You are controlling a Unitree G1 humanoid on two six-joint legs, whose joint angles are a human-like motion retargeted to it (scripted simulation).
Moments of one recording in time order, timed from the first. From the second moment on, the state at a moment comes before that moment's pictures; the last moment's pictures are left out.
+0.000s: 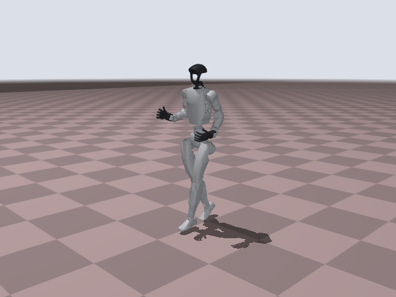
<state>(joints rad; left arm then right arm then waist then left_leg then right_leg) 0.53 0.02 0.11 0.26 -0.67 -0.59 -0.54 0.11 -0.26 0.20 -0.07 0.07 -0.48 -0.14 -0.08 -0.02 0.03 -0.33 -0.06 0.16 0.13 0.16 0.06 0.15 0.12 -0.07 0.16 0.25 -0.13</state>
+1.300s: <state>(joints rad) 0.10 0.01 -0.10 0.40 -0.53 -0.59 -0.46 0.39 -0.20 0.15 0.26 -0.09 -0.43 0.03 -0.17 0.21 -0.07 -0.14 -0.12 0.09 0.14 -0.02 0.26 -0.24 -0.02 -0.12 0.65 0.16 -0.02</state>
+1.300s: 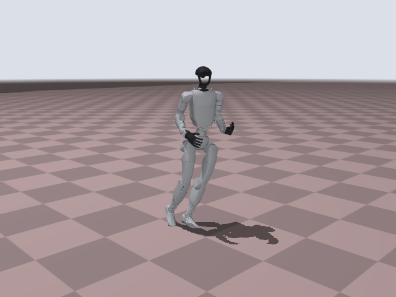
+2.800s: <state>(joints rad) 0.13 0.12 0.11 0.20 -0.43 -0.61 -0.35 0.50 -0.19 -0.13 0.58 -0.02 -0.60 -0.31 -0.44 0.25 0.11 0.06 0.12 0.18 0.78 0.52 -0.17 -0.64 0.06 -0.37 0.42 -0.13 -0.05</state>
